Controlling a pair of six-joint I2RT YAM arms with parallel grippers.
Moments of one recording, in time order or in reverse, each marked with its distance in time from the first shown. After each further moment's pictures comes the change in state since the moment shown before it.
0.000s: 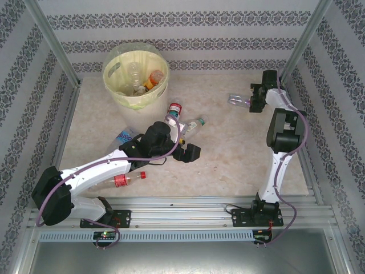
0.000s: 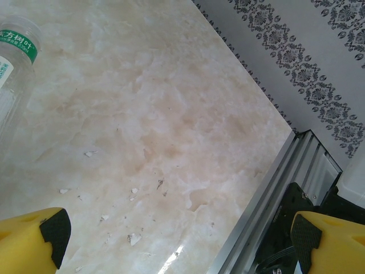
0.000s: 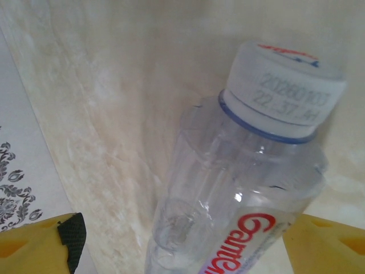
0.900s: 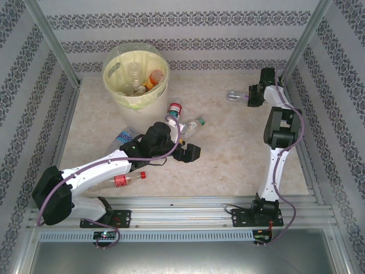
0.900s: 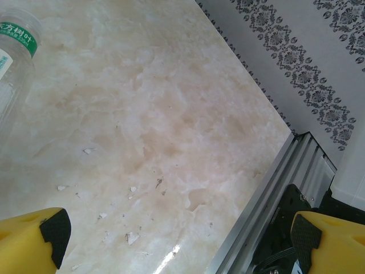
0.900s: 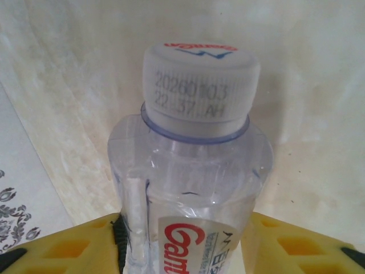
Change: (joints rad) left arm 0.000 0.004 -0.012 0.014 0.000 -0.025; right arm 0.000 0.127 0.182 -0.094 -0.020 0.047
